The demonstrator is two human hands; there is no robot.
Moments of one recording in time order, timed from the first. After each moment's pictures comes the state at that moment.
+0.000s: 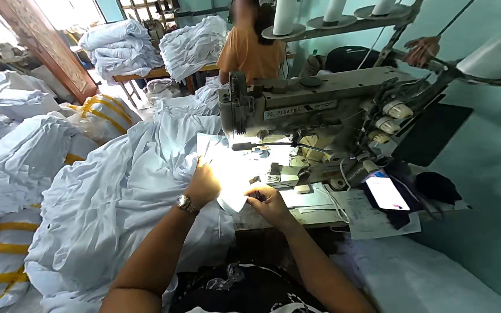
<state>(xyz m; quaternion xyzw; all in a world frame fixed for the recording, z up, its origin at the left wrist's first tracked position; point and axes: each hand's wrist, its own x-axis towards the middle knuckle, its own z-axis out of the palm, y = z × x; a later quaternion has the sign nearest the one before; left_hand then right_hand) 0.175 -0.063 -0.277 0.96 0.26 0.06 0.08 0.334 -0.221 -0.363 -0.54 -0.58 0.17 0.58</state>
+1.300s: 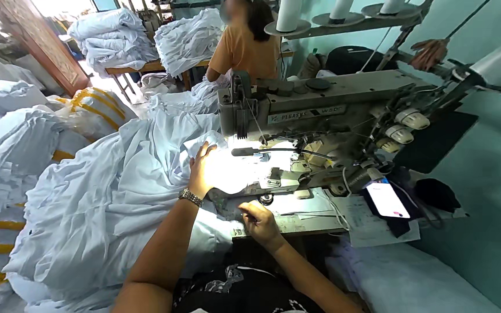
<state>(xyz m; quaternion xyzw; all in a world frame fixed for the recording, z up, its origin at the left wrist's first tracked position) 0.207 -0.013 -0.326 0.88 0.37 0.22 0.19 0.312 -0.218 -0.429 -0.59 -0.60 -0.03 0.54</state>
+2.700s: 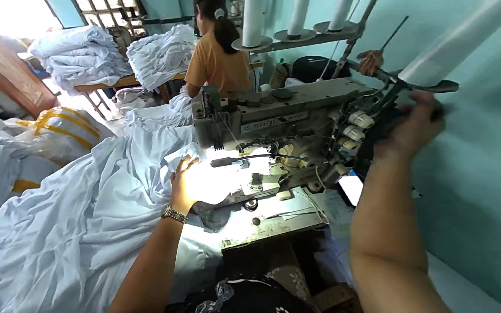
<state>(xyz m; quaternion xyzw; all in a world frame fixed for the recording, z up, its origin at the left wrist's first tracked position) 0.209 -0.012 -0.329 0.88 0.37 0.24 0.19 0.579 -0.304 -0.211 -0.61 -0.14 -0.19 0.76</state>
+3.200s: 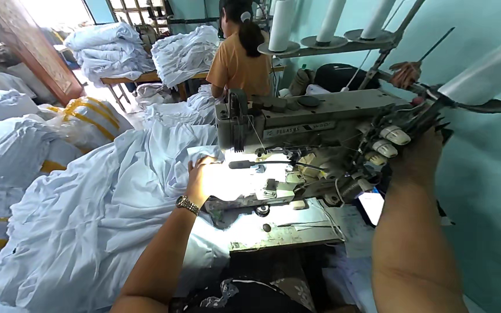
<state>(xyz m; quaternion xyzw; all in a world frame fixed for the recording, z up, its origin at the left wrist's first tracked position) 0.211 -0.019 -0.306 0.90 0.29 0.27 0.18 0.609 -0.298 -0.249 -0.54 -0.32 -0.03 0.78</state>
